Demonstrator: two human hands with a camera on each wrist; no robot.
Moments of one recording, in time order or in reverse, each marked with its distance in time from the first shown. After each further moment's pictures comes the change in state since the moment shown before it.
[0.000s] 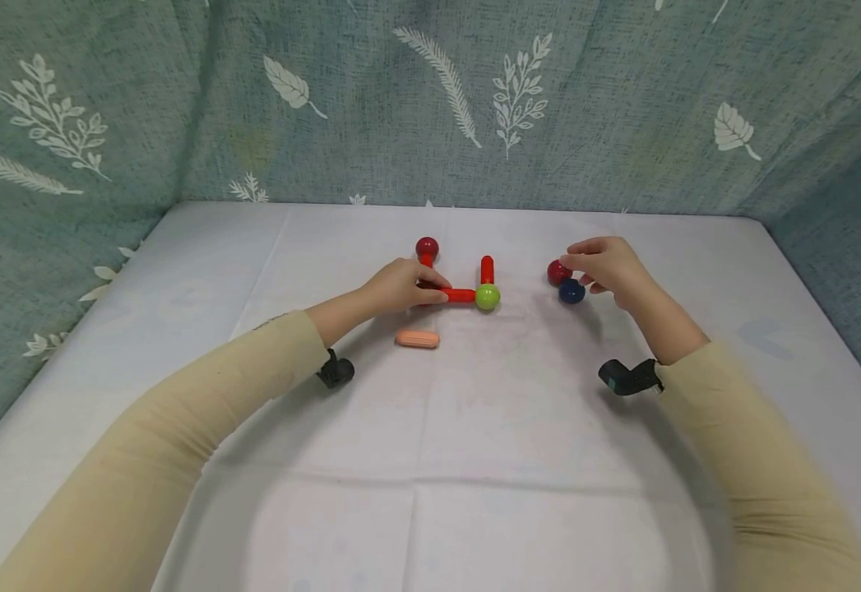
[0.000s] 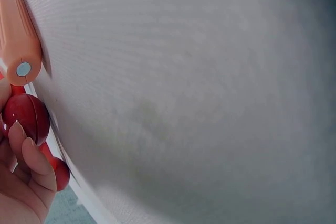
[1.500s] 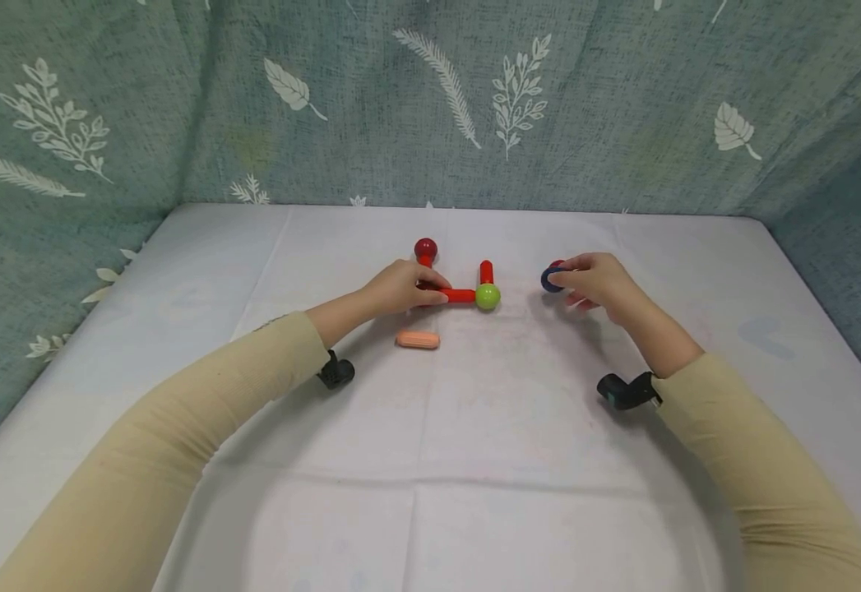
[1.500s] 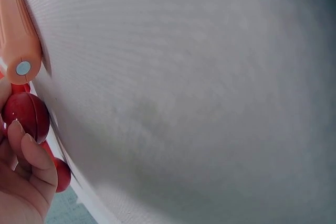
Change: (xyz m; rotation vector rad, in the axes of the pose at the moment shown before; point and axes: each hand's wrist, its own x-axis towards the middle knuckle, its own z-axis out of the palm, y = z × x) left_hand 0.002 -0.001 0.002 -0.012 -0.004 0.008; right_hand -0.003 0.006 0.013 0.046 -0.060 0.000
